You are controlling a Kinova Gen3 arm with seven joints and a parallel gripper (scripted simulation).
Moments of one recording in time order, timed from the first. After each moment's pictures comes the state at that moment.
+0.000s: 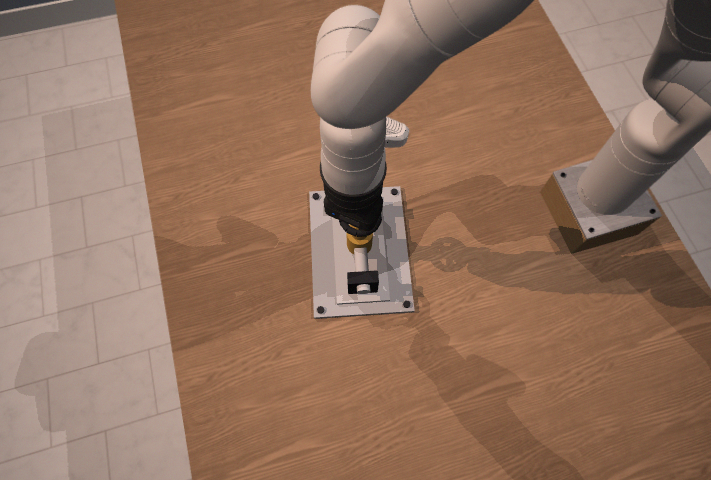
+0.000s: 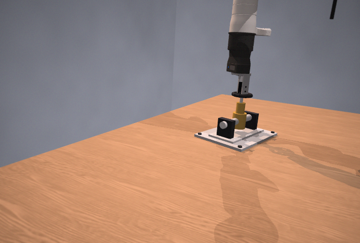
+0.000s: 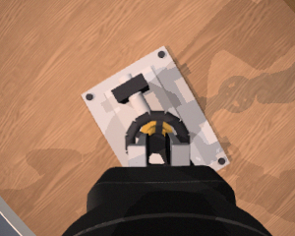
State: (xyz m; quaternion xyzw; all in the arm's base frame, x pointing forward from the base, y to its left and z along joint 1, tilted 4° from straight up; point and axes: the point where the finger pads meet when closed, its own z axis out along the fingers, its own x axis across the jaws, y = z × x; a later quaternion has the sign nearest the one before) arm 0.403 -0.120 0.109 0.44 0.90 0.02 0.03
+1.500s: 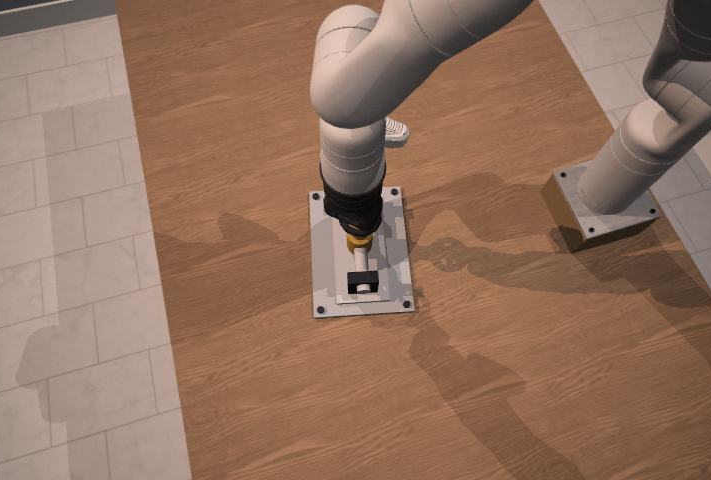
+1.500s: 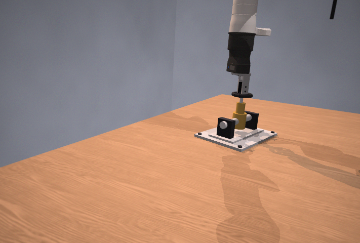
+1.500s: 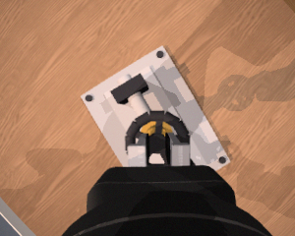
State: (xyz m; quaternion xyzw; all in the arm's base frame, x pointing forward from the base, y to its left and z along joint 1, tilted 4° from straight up) arm 0.403 -0.120 0.109 0.45 0.89 0.02 0.03
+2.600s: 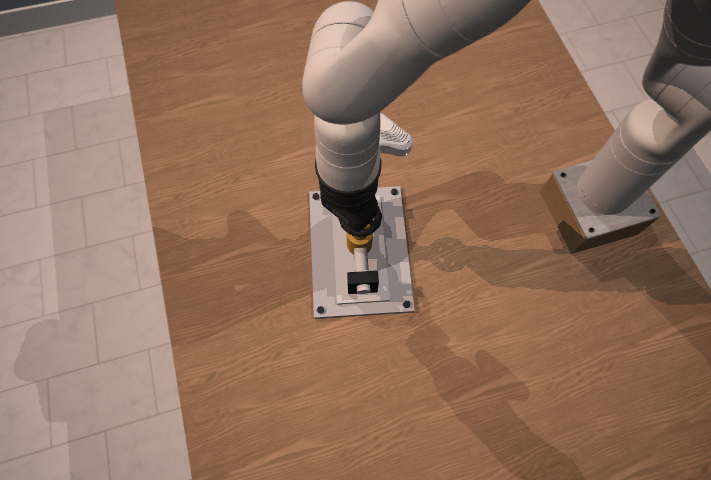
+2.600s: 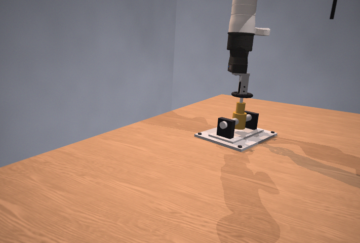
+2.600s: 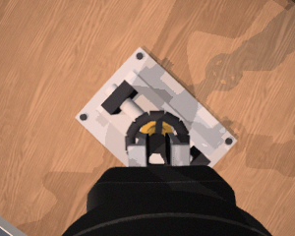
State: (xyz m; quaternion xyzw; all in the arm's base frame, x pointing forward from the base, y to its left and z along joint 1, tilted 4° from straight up) arm 0.403 -0.120 0.109 0.56 0.83 0.02 0.02
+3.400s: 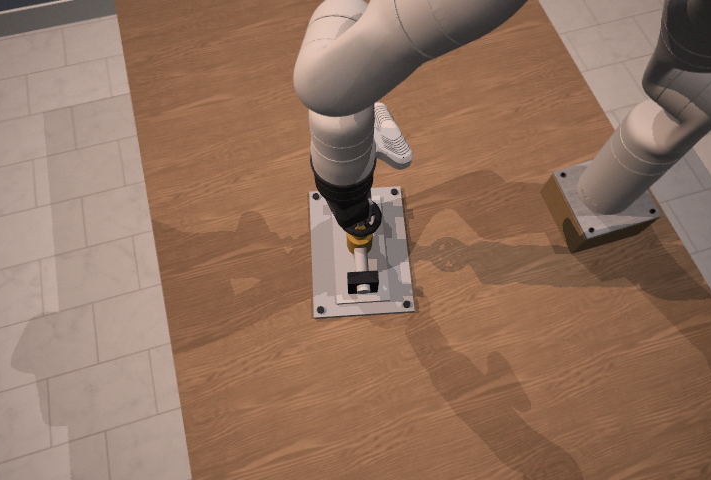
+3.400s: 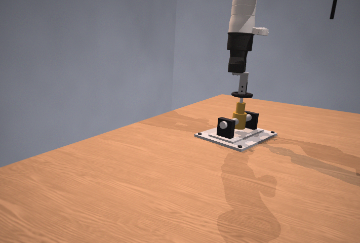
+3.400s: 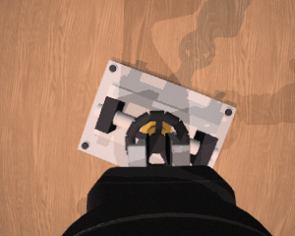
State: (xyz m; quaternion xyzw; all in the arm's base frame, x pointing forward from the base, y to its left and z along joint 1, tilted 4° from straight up) arm 0.403 -0.120 0.109 0.71 0.70 0.03 0.02
